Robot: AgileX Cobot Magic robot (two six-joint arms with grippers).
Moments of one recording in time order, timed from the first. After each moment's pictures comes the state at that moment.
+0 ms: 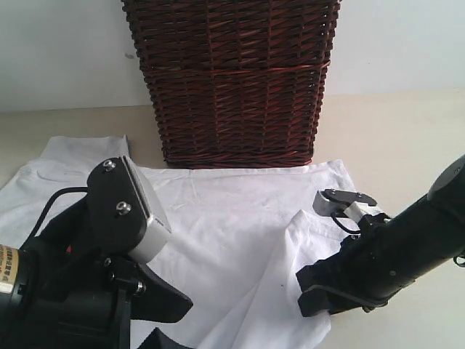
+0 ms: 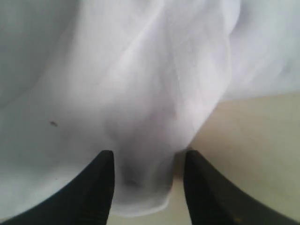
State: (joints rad) left arm -1.00 1.17 -0.64 -0.56 0.46 0.54; right arm 0.32 1.76 -0.62 0.99 0.56 -0.80
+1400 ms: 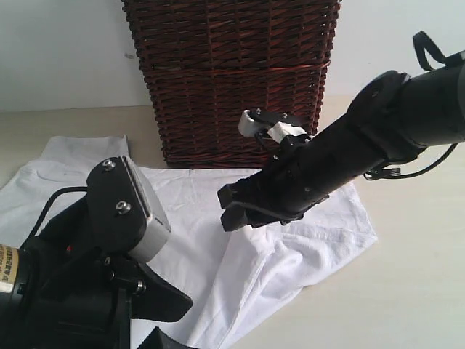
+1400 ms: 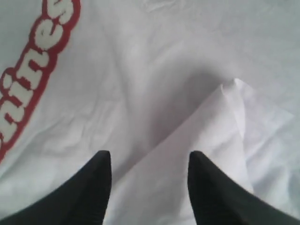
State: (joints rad) left arm -1.00 1.17 -0.64 -0.56 0.46 0.54; right arm 0.48 1.83 -1.01 0.93 0.59 -0.67
